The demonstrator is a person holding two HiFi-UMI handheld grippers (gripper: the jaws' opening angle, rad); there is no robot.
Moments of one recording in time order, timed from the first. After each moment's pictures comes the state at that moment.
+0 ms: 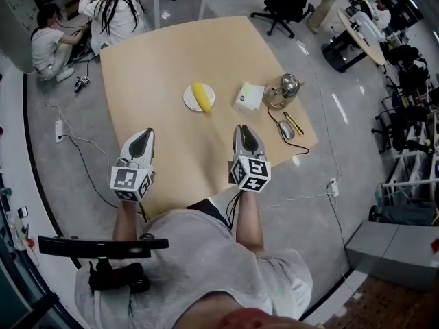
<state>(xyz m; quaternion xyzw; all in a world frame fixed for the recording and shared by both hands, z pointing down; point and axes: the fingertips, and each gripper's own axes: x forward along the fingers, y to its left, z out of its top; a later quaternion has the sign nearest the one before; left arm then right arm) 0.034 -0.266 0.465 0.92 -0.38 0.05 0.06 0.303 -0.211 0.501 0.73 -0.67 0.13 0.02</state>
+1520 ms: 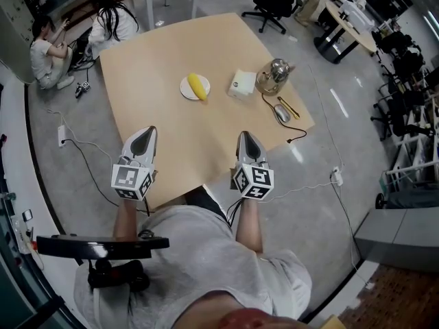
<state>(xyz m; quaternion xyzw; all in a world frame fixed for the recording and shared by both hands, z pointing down) 0.035 -0.191 0.446 0.94 -0.35 0.04 0.03 0.291 -0.099 0.489 0.75 -0.65 0.11 -0.01</state>
